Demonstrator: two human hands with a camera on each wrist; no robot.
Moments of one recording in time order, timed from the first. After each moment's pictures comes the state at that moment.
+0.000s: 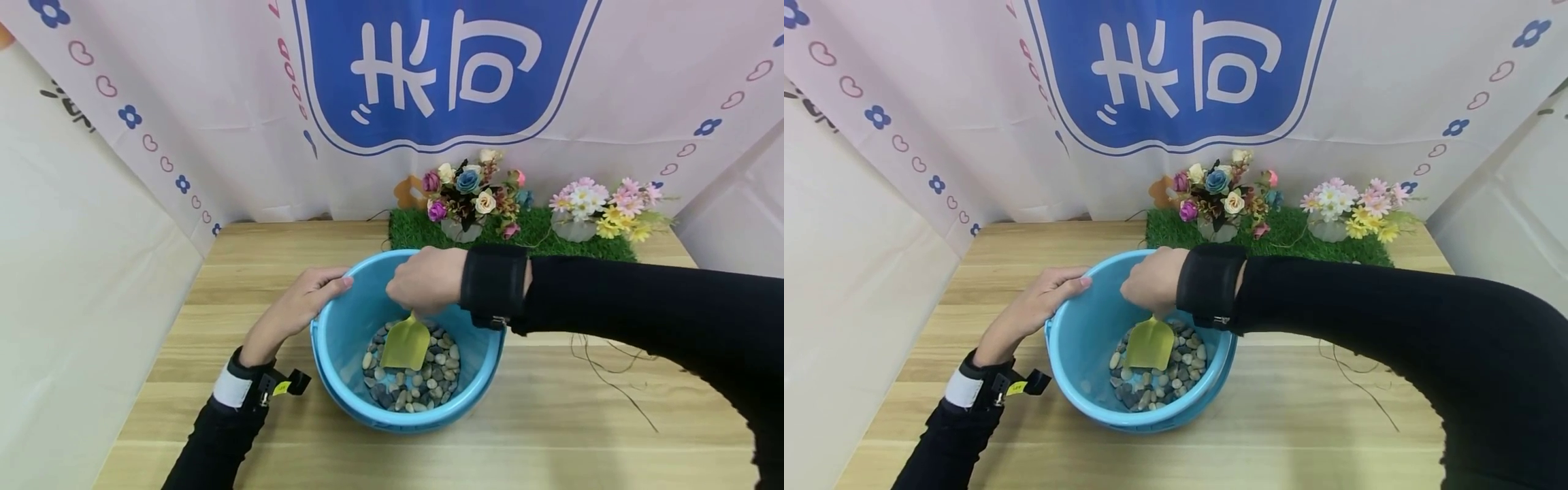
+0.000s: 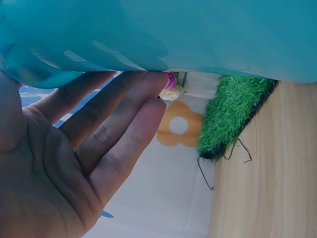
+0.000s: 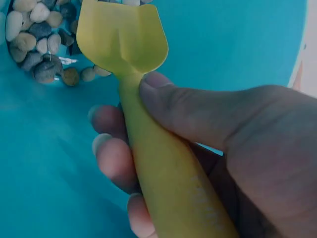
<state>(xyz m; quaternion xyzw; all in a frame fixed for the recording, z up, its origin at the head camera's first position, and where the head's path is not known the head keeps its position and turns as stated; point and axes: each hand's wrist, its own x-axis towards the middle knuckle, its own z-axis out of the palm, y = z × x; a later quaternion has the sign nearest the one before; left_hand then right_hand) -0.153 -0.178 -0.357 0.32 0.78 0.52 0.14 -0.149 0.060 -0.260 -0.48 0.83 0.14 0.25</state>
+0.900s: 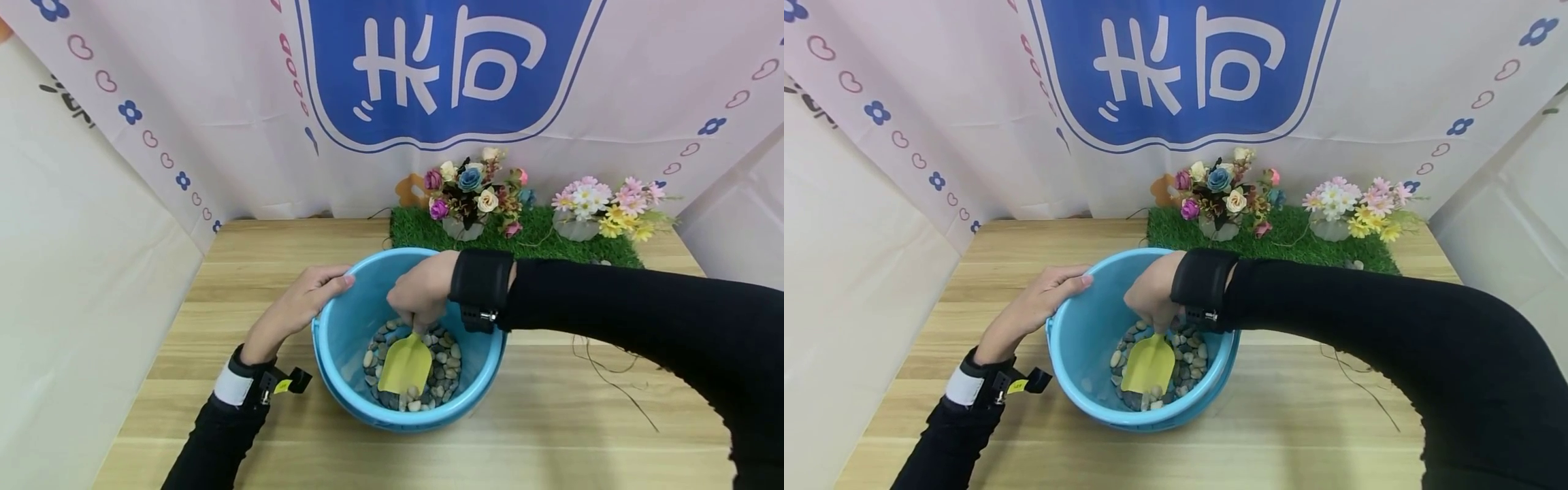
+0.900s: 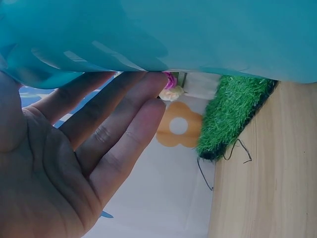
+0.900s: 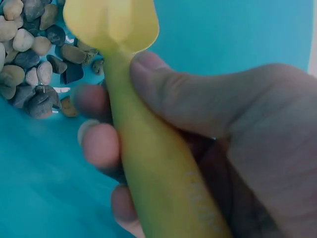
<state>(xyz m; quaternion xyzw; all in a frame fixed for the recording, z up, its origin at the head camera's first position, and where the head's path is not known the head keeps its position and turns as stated) -0.151 -0.177 -0.356 0.31 0.79 0.52 0.15 -0.166 0.050 -0.282 -0.49 0.77 0.11 0.40</state>
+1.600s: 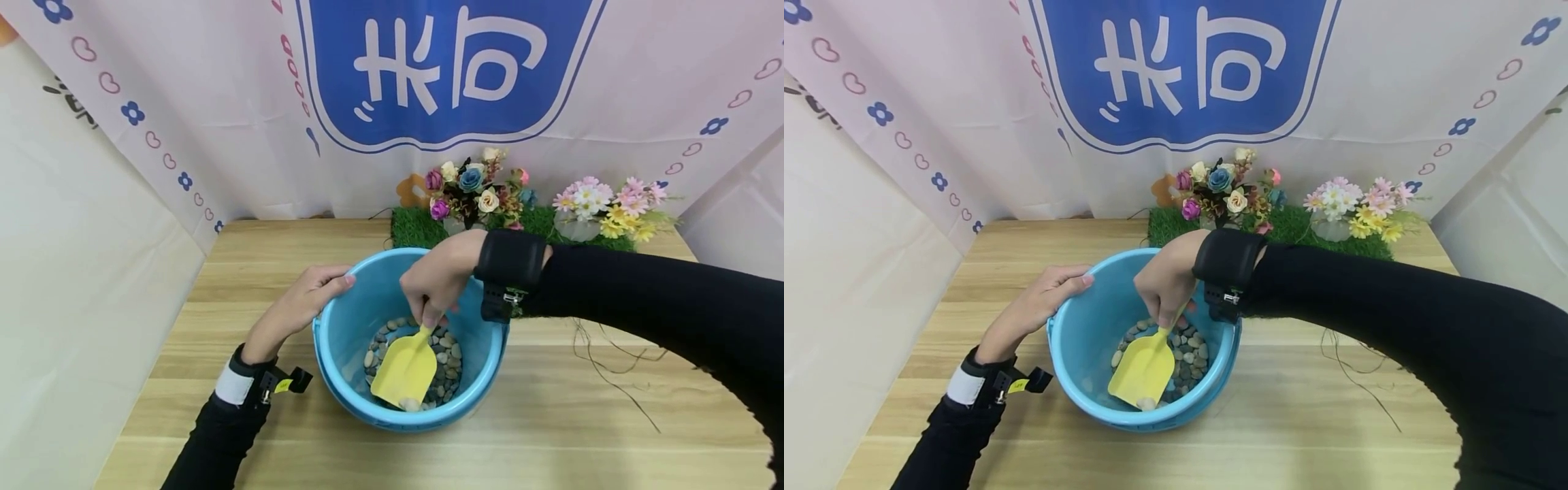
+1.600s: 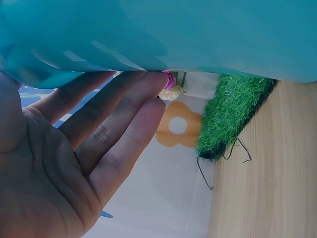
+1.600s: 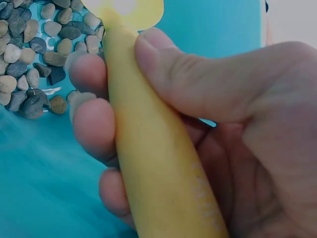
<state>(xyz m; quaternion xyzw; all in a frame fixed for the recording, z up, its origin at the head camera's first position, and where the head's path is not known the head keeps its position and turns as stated) -0.151 -0.176 -0.354 0.31 0.79 0.51 0.14 -0.180 0.072 -0.256 -0.50 0.73 0.03 0.47</state>
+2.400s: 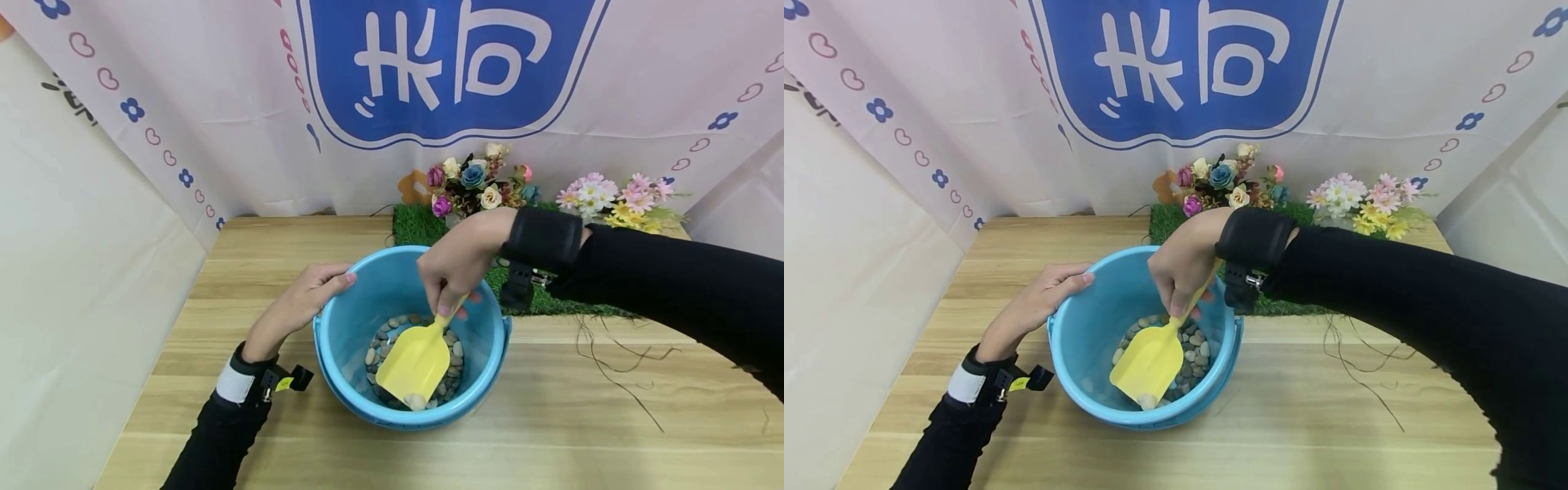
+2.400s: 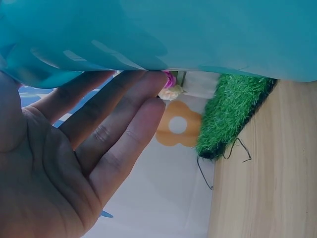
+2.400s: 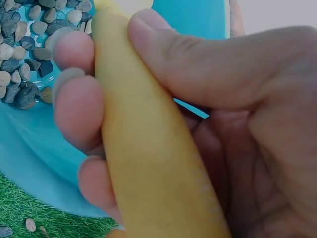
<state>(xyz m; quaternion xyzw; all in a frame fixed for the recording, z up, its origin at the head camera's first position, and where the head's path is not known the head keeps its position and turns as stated) -0.150 -0.176 -0.354 0.30 0.79 0.52 0.14 -0.185 0.094 -0.234 -0.48 0.72 -0.02 0.50</state>
